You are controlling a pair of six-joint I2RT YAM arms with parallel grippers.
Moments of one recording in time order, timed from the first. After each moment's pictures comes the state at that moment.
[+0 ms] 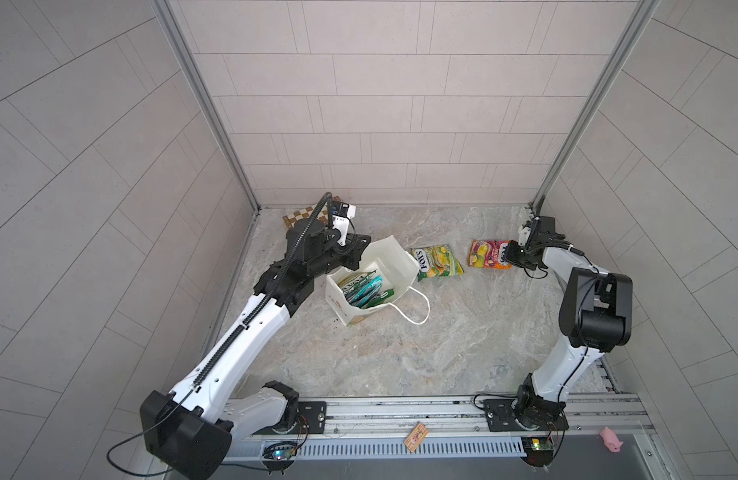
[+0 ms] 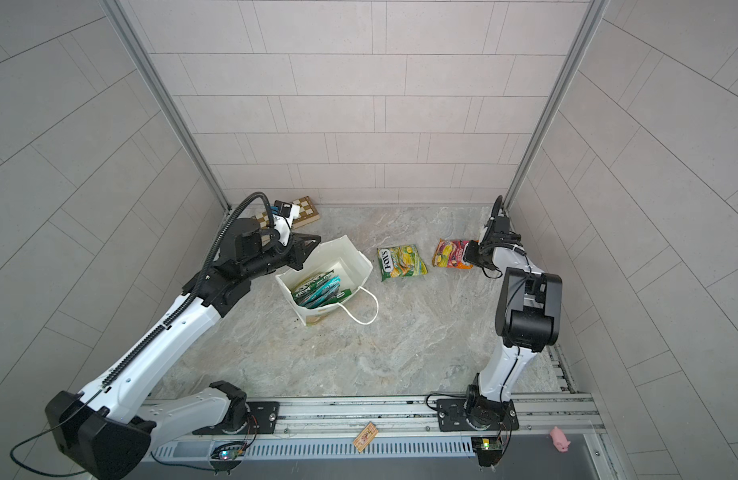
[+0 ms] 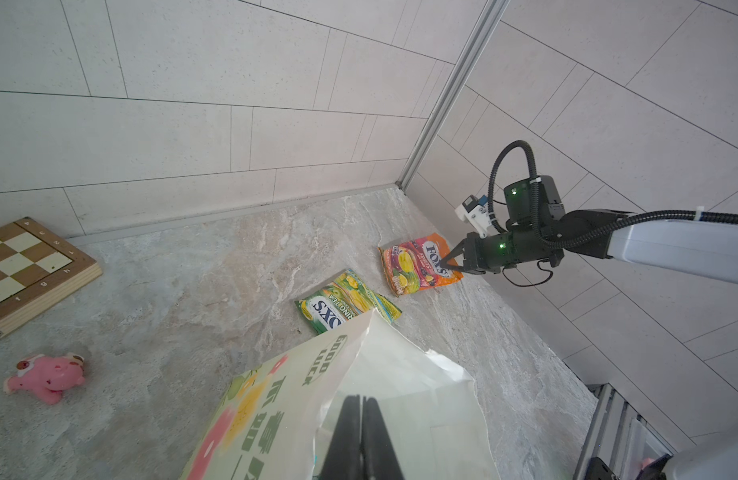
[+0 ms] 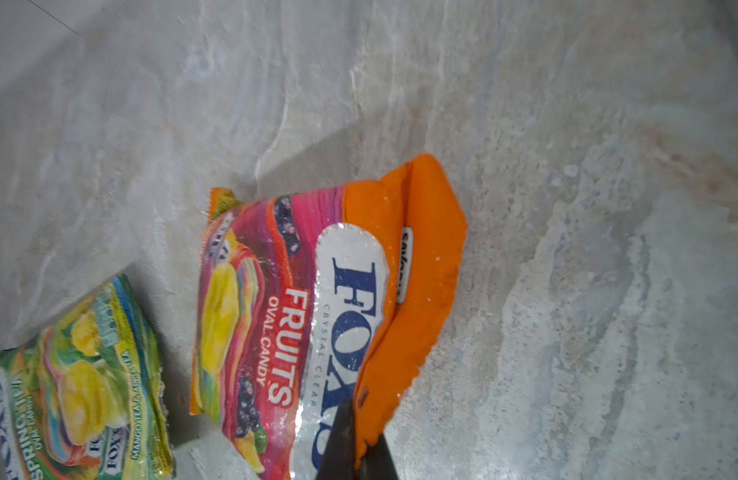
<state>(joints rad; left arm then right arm) -0.42 1.14 1.11 -0.28 0.35 -0.24 -0.27 1.84 1.28 -0.48 -0.20 0.19</state>
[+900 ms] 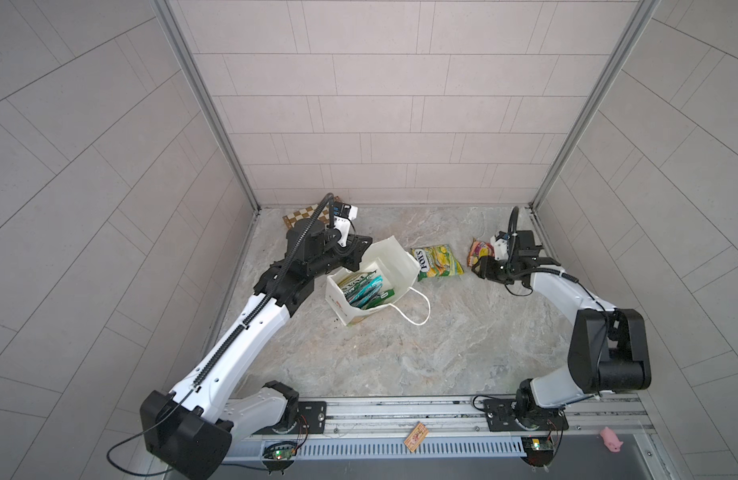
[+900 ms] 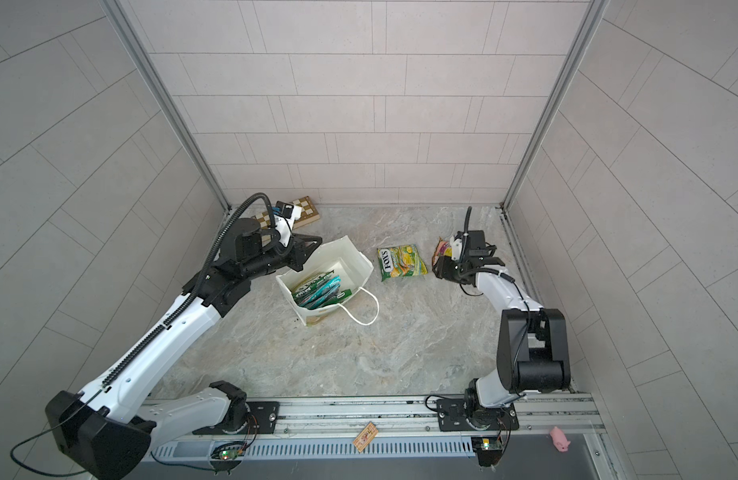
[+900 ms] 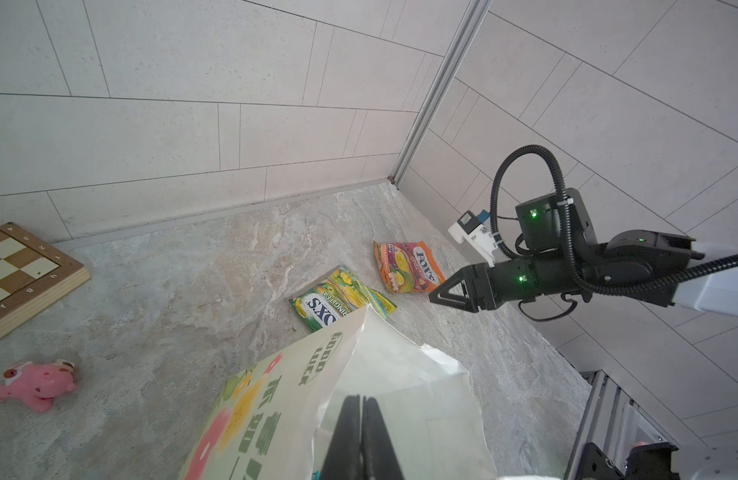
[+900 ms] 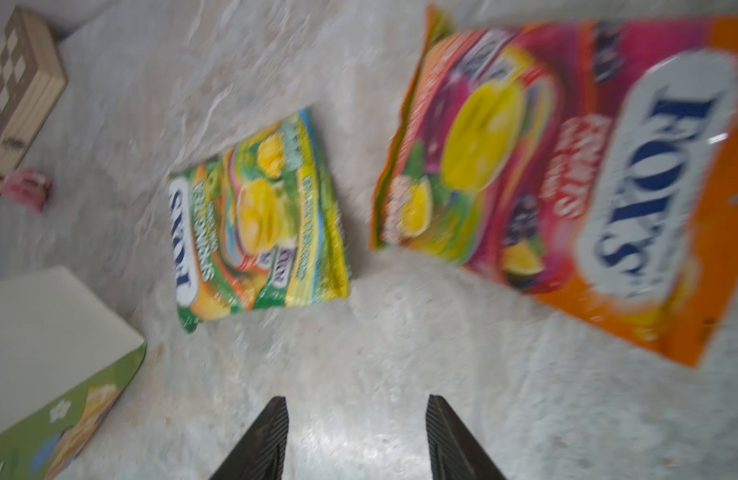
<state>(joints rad) -0.42 1.14 1.11 -0.30 0.38 -0.21 0.00 1.47 0.92 -0.43 -0.31 0.26</state>
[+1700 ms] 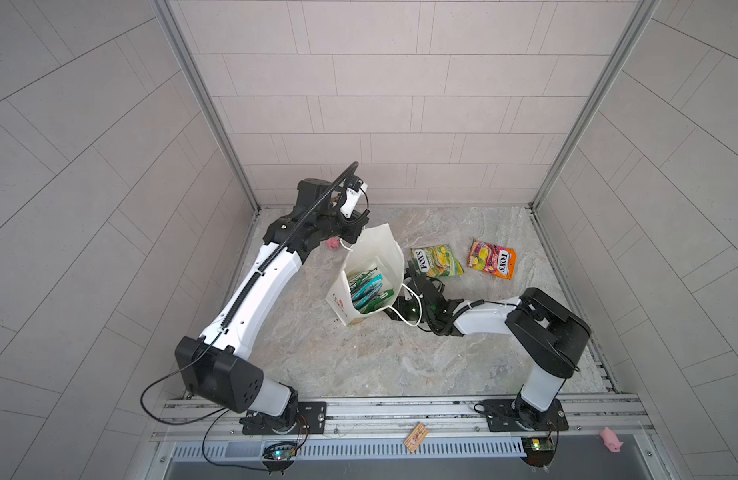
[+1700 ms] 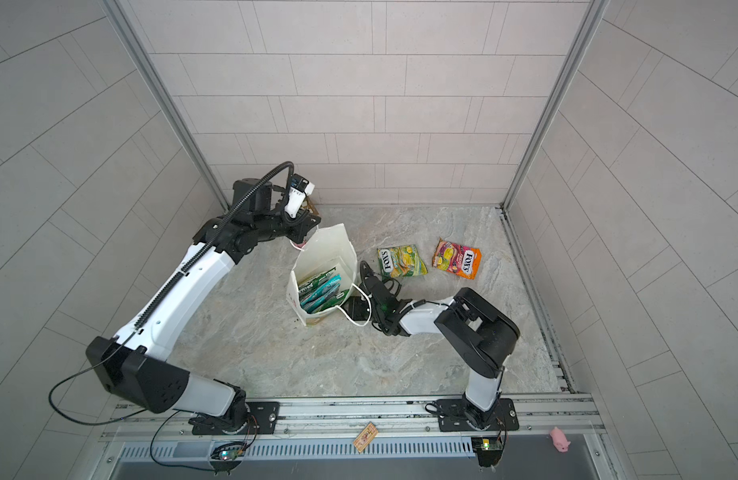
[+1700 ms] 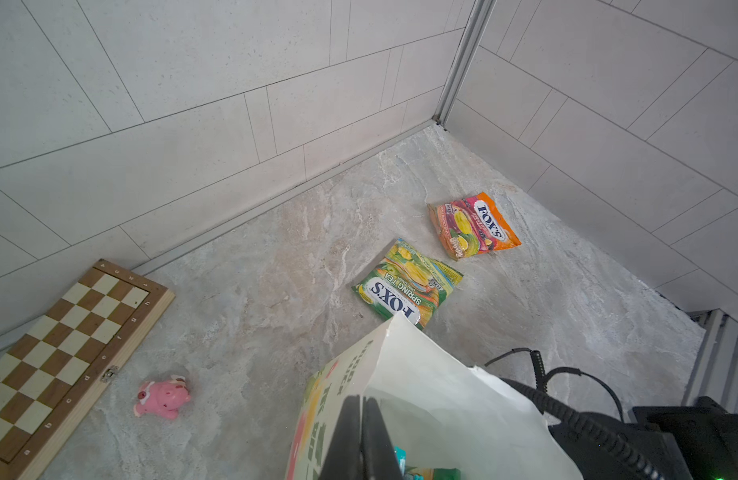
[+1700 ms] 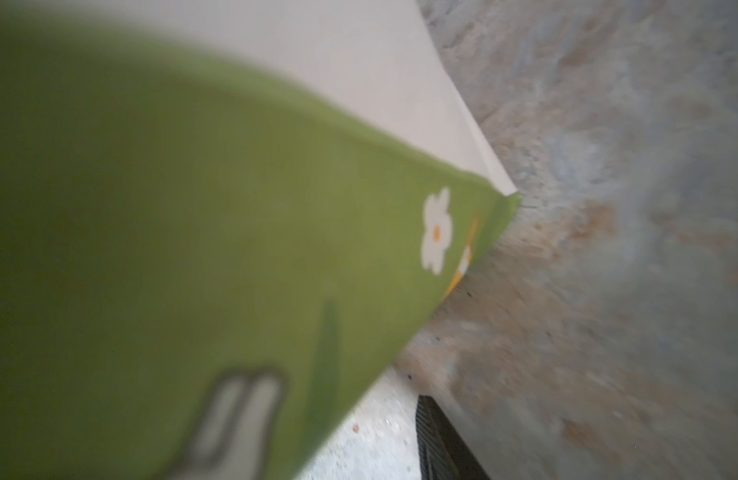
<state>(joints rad) -0.33 1.50 1.61 -0.68 0.38 0.12 0.78 1.81 0.82 0.34 -0.12 0.80</state>
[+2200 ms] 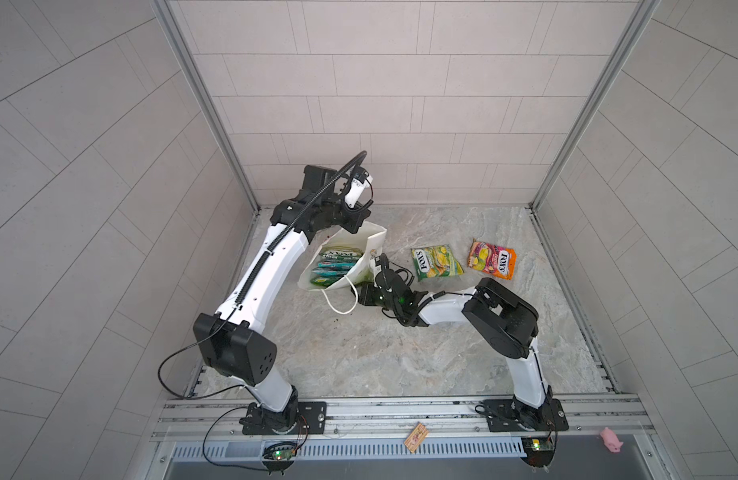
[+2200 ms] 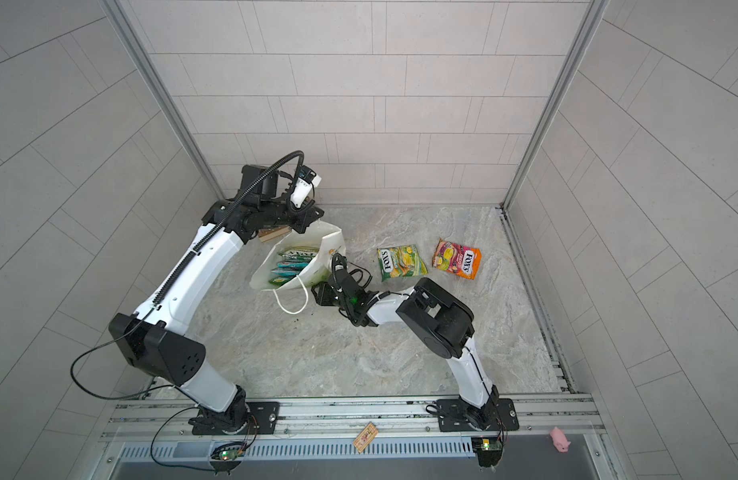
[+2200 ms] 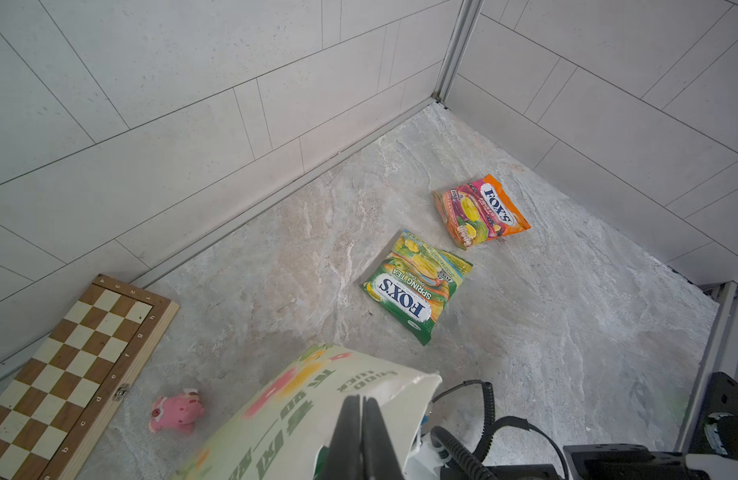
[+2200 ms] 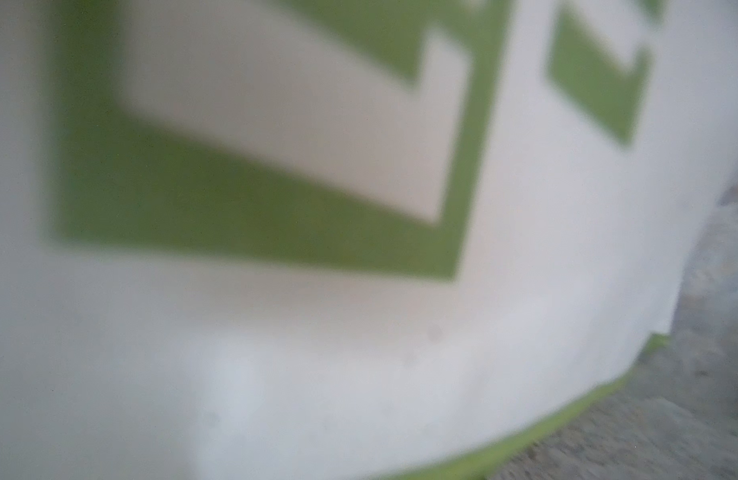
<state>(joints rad) -0.32 1.62 1.78 -0.78 0.42 0.18 0.86 2.05 1.14 0.45 0.00 0.85</state>
